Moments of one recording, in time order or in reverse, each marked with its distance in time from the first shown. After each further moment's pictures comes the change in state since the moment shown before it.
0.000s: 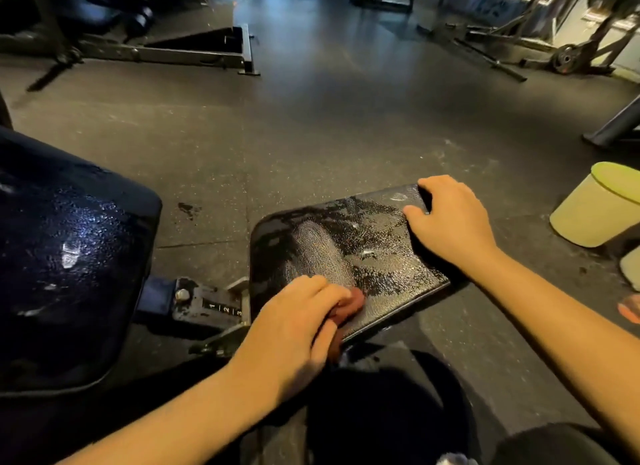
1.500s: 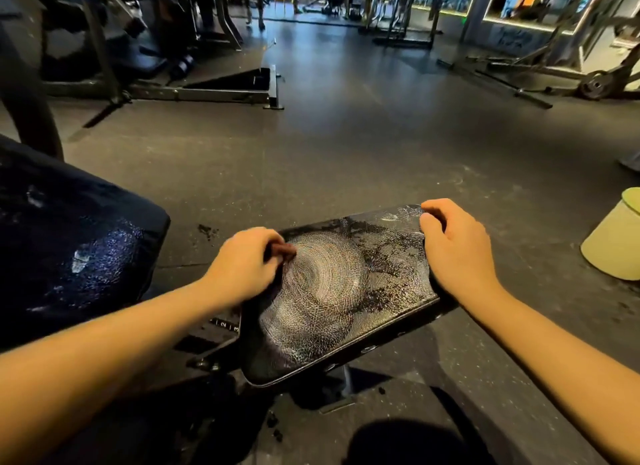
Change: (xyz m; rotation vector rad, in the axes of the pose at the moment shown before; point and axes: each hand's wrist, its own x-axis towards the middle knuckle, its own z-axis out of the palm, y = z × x) left_hand 0.070 -0.078 -0.031 0.255 0.097 -0.362; right_hand -0.016 0.018 -0.003 0.435 0.138 0.082
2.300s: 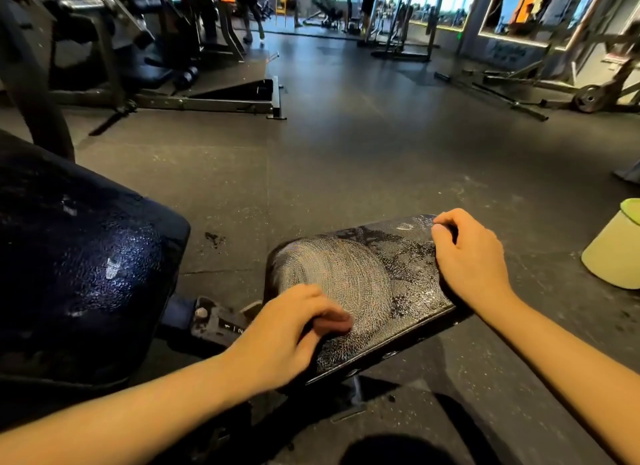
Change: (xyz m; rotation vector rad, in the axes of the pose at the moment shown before) left_hand -0.079 0.032 -0.003 -0.269 -0.156 0.397; right_hand -0.003 -0.007 0.003 -0.109 0.016 -0.055
